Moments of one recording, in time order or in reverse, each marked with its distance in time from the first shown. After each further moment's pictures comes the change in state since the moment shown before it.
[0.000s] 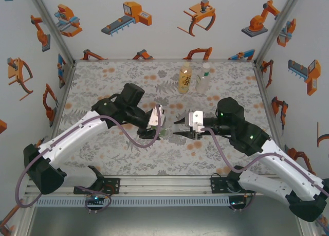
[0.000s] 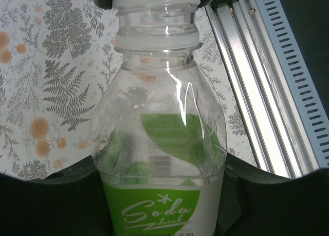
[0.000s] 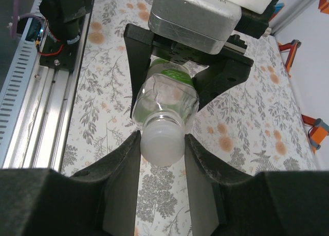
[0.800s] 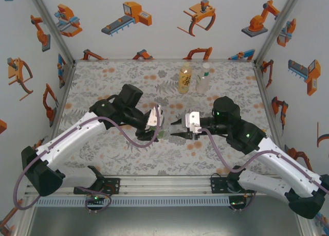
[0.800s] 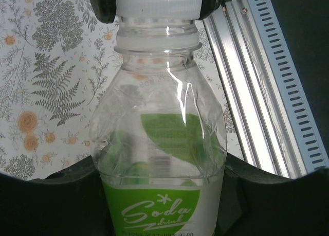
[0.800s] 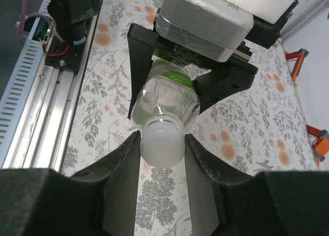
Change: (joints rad) left arm 0.003 -0.023 -0.013 -0.025 0.003 -0.029; right arm 0.022 0.039 0.007 0.020 -0.016 -0.010
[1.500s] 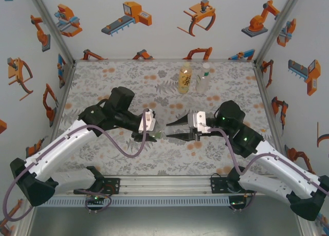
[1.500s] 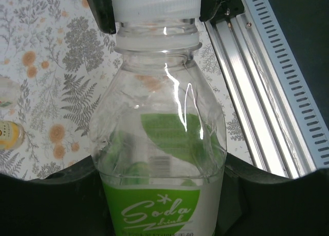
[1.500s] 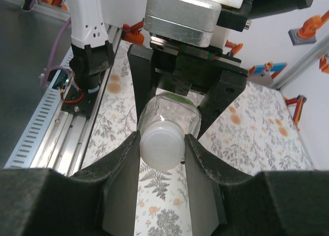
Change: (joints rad) left arm 0.001 -0.130 -0.053 0.068 0.019 0.007; right arm 0.007 -0.042 -0.108 0.319 -0.107 0.177
